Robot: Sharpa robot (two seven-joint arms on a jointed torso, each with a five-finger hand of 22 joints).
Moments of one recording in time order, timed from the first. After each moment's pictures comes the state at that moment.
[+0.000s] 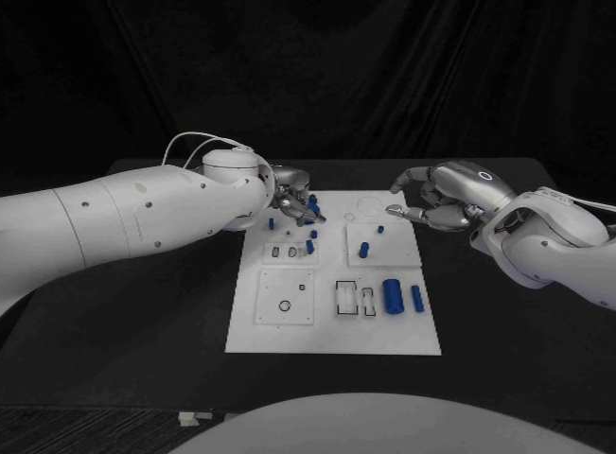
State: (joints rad) left arm 1.37 -0.49 -0.21 1.24 -1.34 0.11 -0.24; left_hand 1.12 0.11 -0.07 0.27 0.15 1.19 0.06 0.22 0.28 1.47 0.00 1.57 1.31 1.46 -0.04 1.57 1.31 0.03 1.44 0.08 1.49 1.31; right arm 1.26 -1.04 -0.21 1.65 -1.52 -0.57 0.05; right_hand 1.10 0.01 0.11 0.29 0.20 0.59 0.08 0.55 0.33 1.47 -0.02 1.57 1.31 1.47 -0.08 1.57 1.31 0.02 1.46 0.03 1.51 1.31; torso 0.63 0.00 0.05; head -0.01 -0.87
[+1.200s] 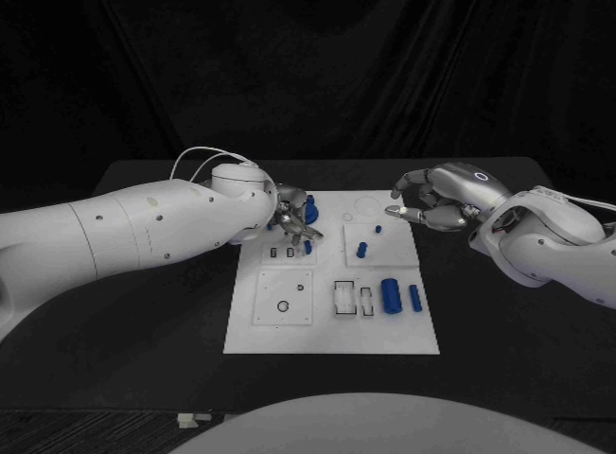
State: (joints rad) left arm 1.33 -0.46 -0.21 1.22 -1.34 0.19 -0.31; left_hand 1.06 0.11 -0.08 0.28 0.14 1.20 0.01 0.35 0.58 1.47 -0.04 1.57 1.31 1.47 -0.08 1.57 1.31 0.03 1.43 0.03 1.47 1.31; right arm 1.26 -1.03 -0.21 1.64 -1.52 -0.54 0.02; right_hand 1.09 0.01 0.11 0.29 0.21 0.63 0.08 0.55 0.32 1.46 -0.02 1.57 1.31 1.47 -0.08 1.57 1.31 0.02 1.47 0.03 1.51 1.31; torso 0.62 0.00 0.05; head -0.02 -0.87
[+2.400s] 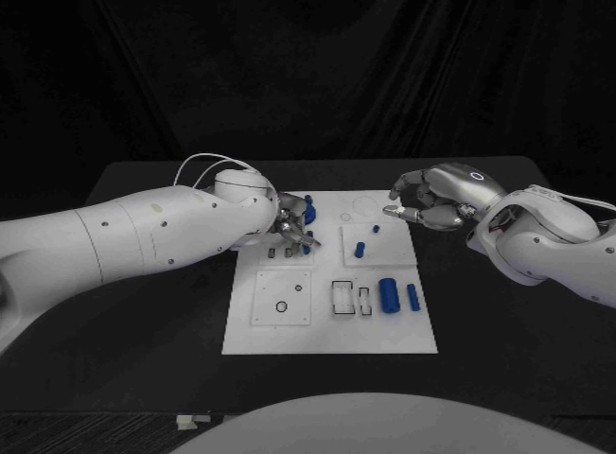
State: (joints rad) left arm 1.31 -0.44 -0.21 1.20 -1.34 0.24 -0.31; left_hand 1.07 0.11 -0.07 0.26 0.16 1.18 0.02 0.33 0.61 1.47 -0.04 1.57 1.31 1.47 -0.08 1.57 1.31 0.05 1.40 0.03 1.44 1.31; right arm 1.26 -1.03 -0.21 1.63 -1.52 -0.52 0.00; right_hand 1.09 0.03 0.11 0.29 0.21 0.64 0.09 0.55 0.31 1.47 -0.01 1.57 1.31 1.47 -0.08 1.56 1.31 0.02 1.47 0.03 1.50 1.31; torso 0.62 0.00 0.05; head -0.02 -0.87
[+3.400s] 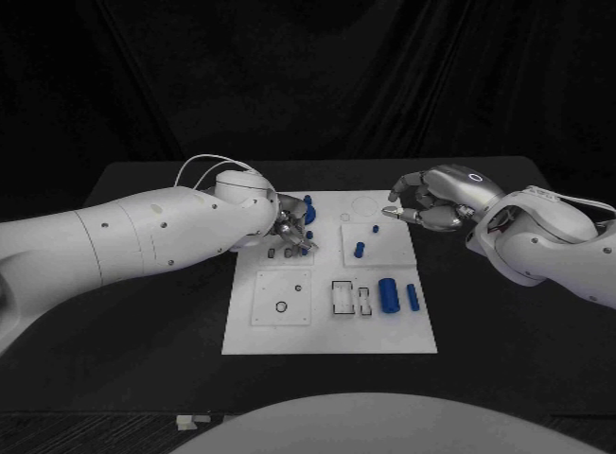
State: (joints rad) left arm 1.31 -0.44 -0.21 1.21 -1.34 0.25 -0.31; left_hand 1.13 0.09 -0.01 0.21 0.25 1.16 0.02 0.28 0.63 1.47 -0.04 1.57 1.31 1.47 -0.08 1.57 1.31 0.05 1.38 0.04 1.42 1.31; right arm 1.26 -1.03 -0.21 1.63 -1.51 -0.51 0.00; right_hand 1.08 0.03 0.10 0.29 0.21 0.65 0.08 0.55 0.31 1.47 -0.01 1.57 1.31 1.47 -0.08 1.55 1.31 0.02 1.47 0.03 1.49 1.31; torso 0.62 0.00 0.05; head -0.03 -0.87
